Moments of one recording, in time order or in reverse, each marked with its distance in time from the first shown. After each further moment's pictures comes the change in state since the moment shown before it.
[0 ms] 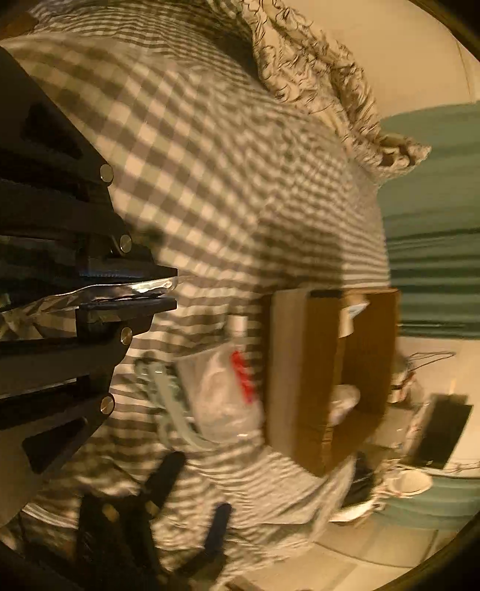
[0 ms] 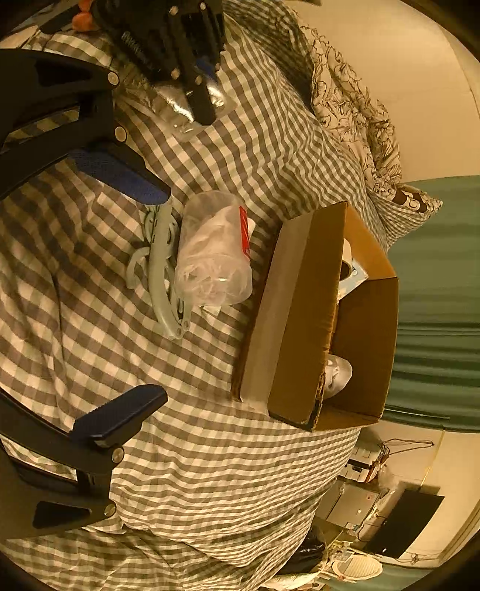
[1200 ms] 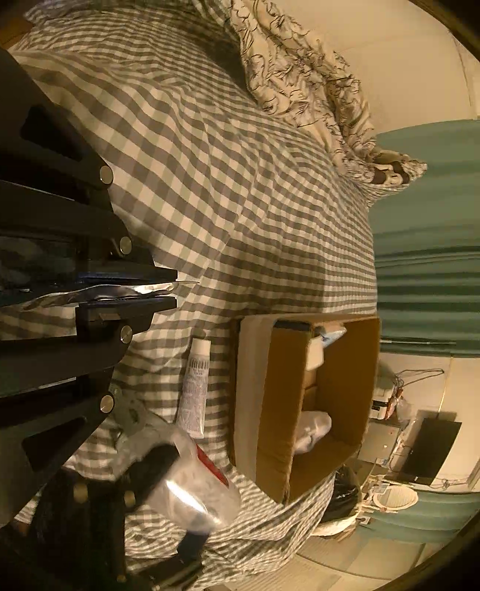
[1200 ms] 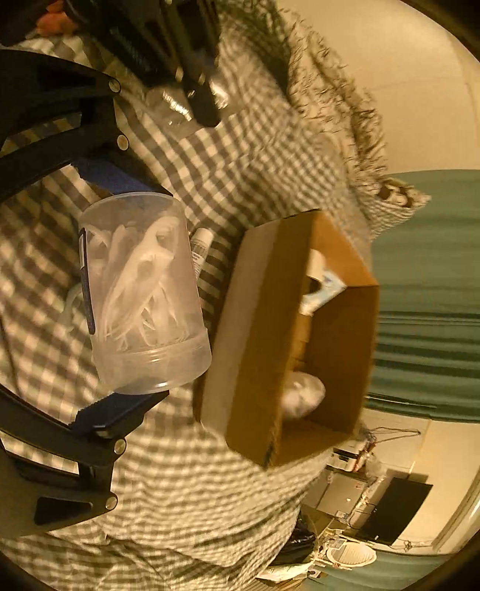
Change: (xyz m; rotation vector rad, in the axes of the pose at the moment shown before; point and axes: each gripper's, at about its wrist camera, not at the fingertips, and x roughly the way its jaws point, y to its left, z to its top) left arm 0.005 0.013 0.025 -0.036 -0.025 0.043; right arm 0.010 0.027 0.025 0.029 -0.088 -0.057
